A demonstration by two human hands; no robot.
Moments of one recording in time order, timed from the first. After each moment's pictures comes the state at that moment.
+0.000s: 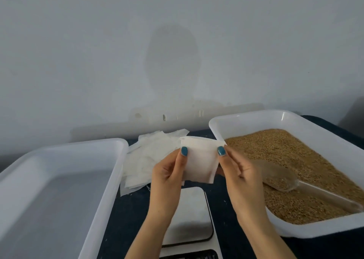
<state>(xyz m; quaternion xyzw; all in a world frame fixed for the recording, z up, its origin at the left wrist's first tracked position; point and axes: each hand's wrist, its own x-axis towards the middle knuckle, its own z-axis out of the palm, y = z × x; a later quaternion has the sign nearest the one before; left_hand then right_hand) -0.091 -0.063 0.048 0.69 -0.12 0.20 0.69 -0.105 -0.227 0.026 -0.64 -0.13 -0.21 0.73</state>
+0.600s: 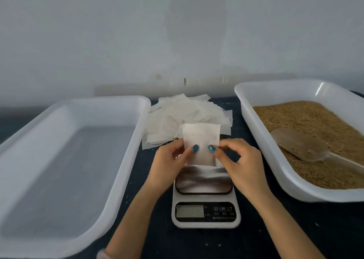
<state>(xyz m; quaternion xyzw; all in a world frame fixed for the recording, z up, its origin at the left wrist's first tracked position) -0.116 -0.003 -0.005 0.79 -0.06 0.11 0.60 -0.095 -0.188 -0.014 -0.80 -0.18 -0.18 0.54</state>
